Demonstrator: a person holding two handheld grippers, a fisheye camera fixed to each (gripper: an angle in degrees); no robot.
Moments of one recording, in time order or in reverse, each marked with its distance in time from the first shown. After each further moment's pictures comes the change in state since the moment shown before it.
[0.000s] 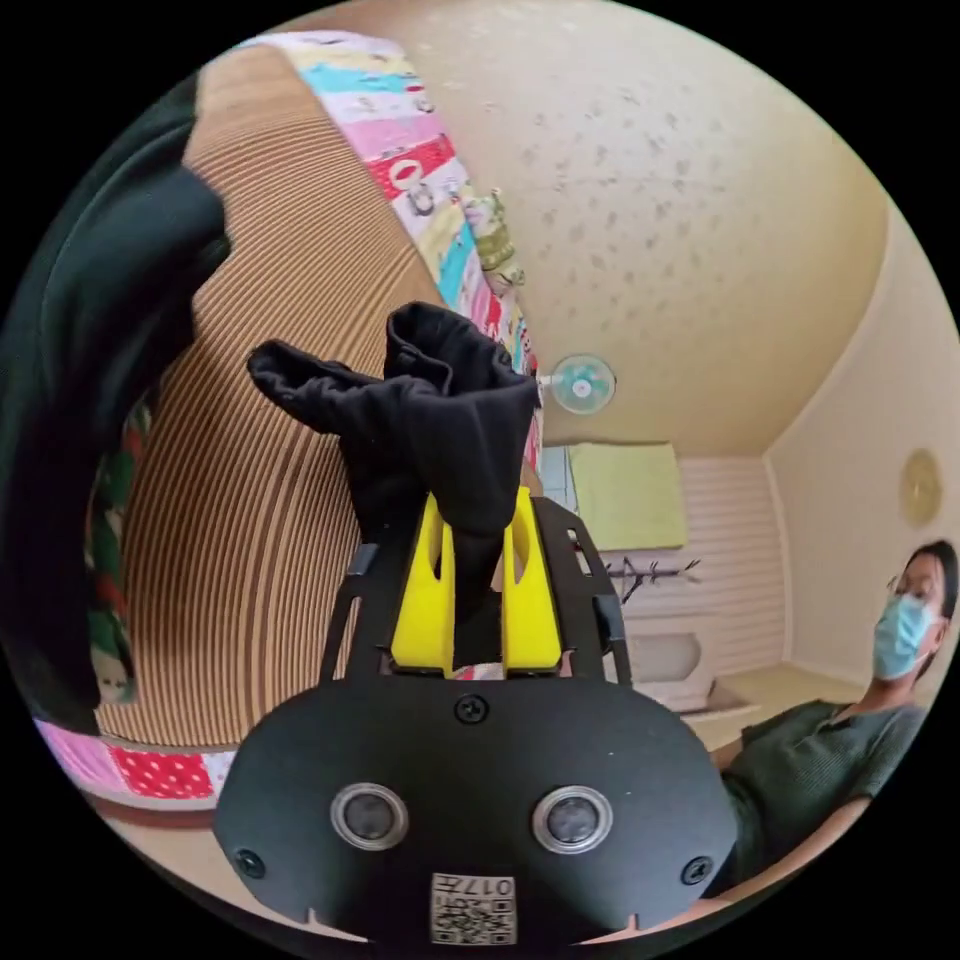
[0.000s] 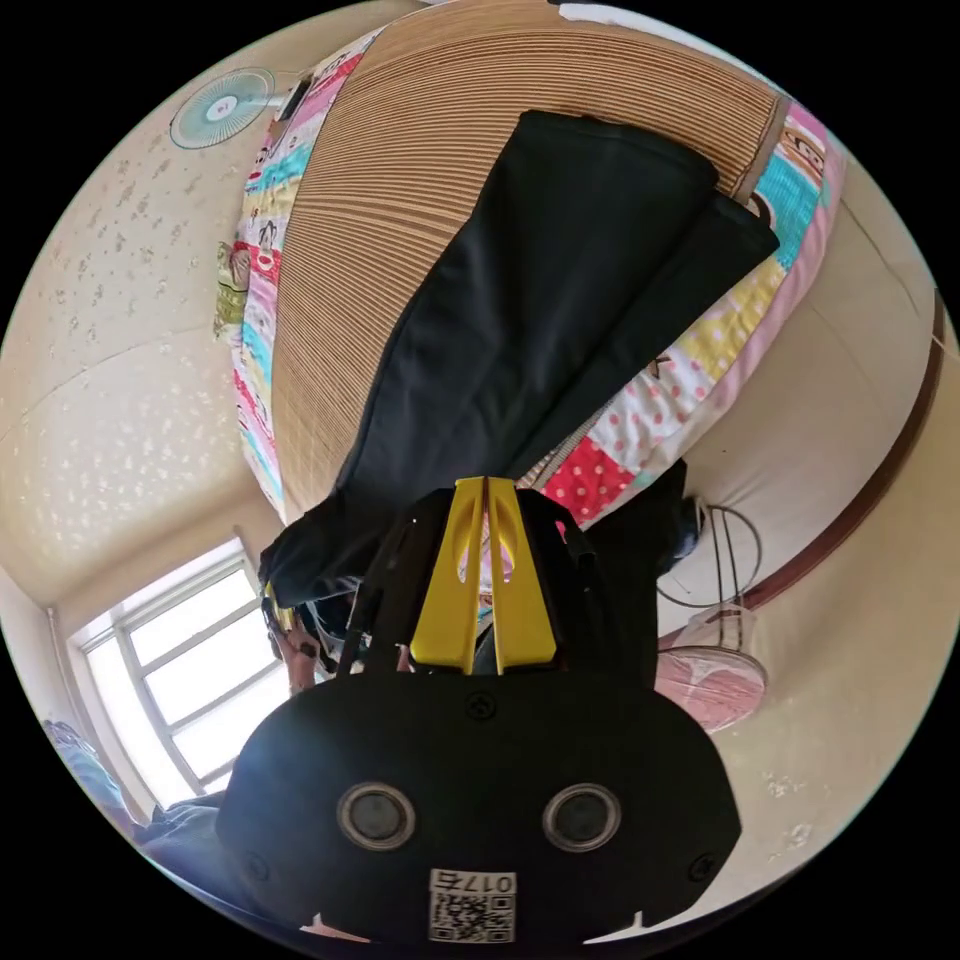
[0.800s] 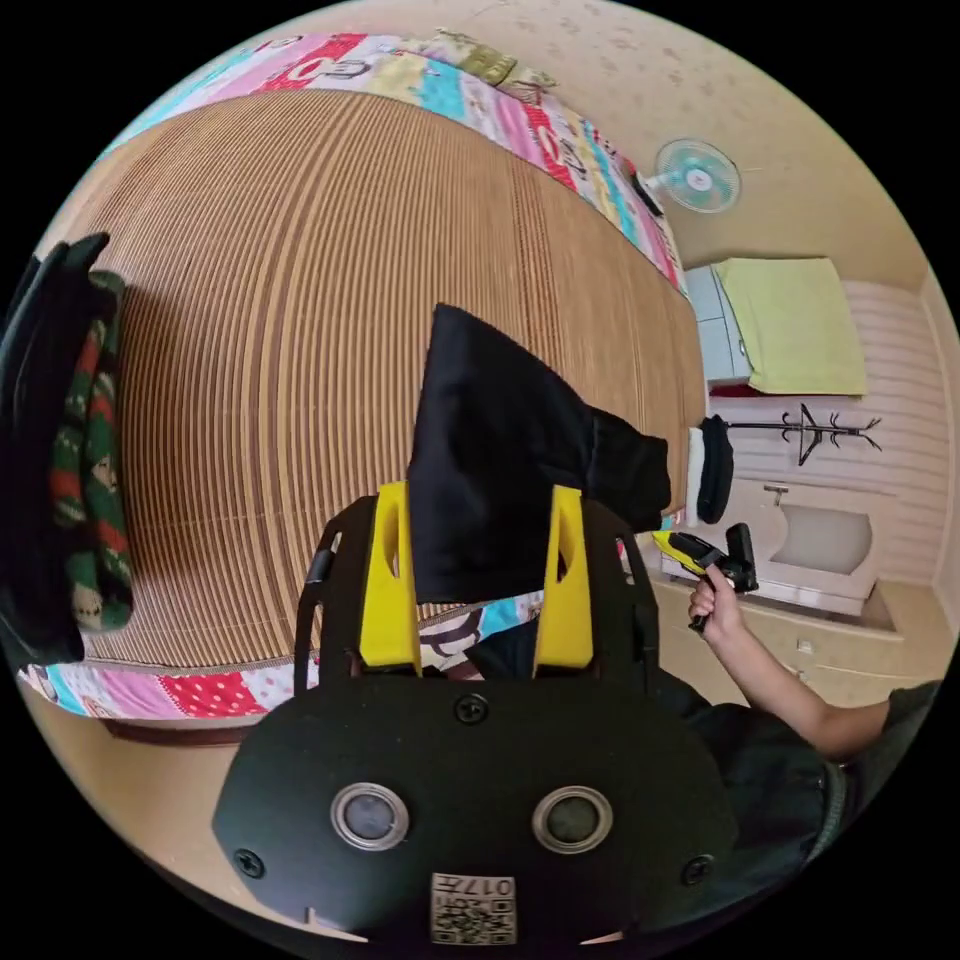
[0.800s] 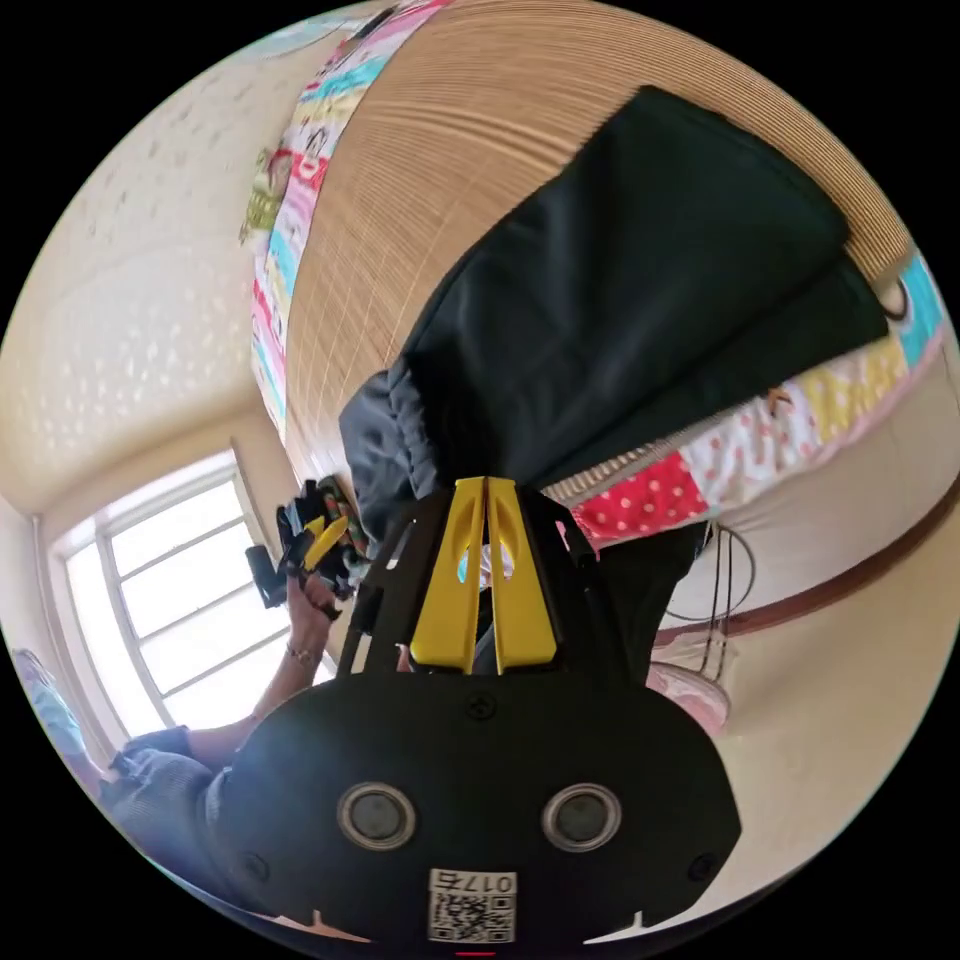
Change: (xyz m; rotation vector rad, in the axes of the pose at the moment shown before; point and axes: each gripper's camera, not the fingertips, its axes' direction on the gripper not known) left arm 0.023 0.080 0.171 -0.445 -0.524 0.149; right arm -0.025 -0.069 0.032 -0.195 0.033 -0.240
